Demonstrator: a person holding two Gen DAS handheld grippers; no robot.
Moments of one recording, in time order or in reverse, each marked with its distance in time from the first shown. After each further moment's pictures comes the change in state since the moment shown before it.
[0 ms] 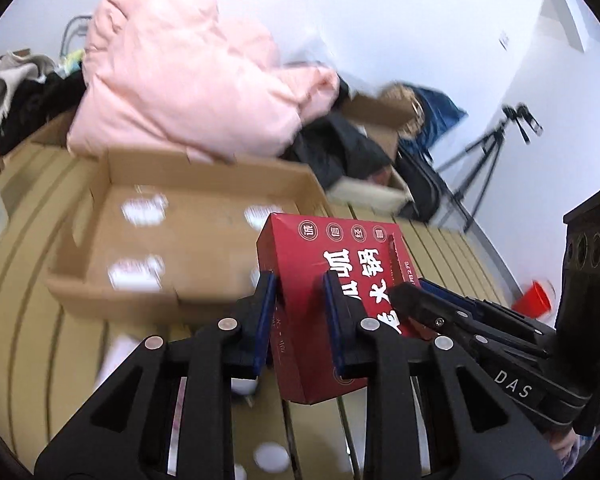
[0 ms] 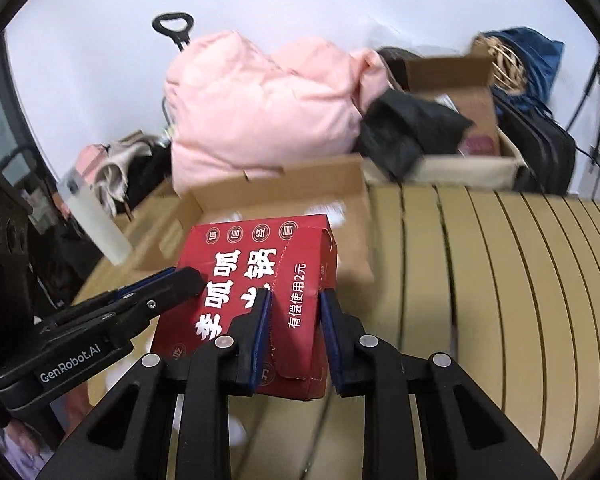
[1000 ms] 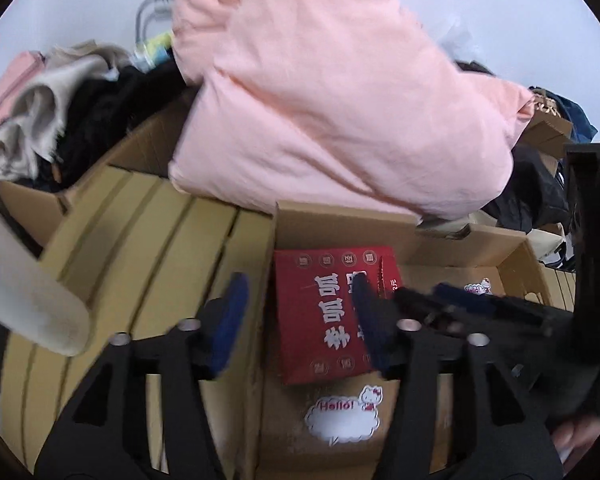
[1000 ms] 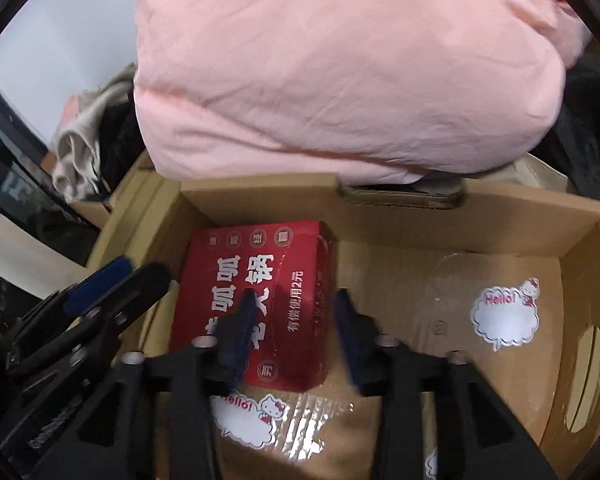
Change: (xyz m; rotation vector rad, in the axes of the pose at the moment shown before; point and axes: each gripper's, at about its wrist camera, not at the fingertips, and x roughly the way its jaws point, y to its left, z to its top) left arm 0.082 0.166 0.094 -0.033 0.083 0.369; right arm 0.261 0.080 0.109 0.004 0.330 0.096
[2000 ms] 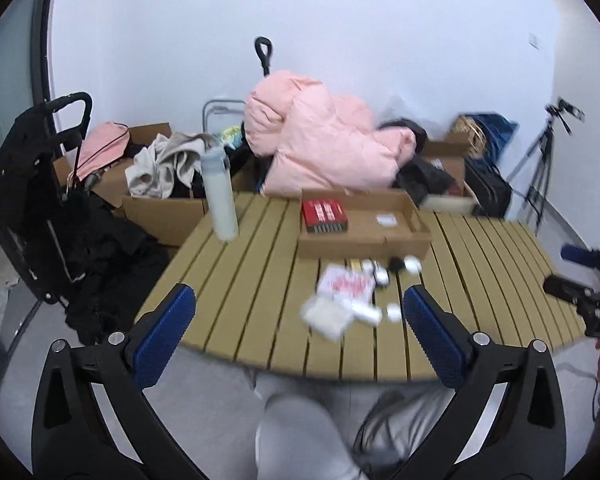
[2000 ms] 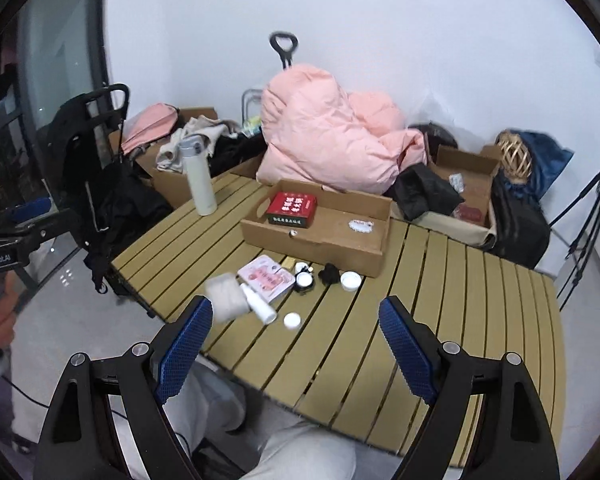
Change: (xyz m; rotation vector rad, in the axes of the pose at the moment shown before) left arm -0.448 -0.025 -0.236 0.099 -0.228 0.075; right arm -0.426 0.072 -0.339 -0.323 -0.353 -0.142
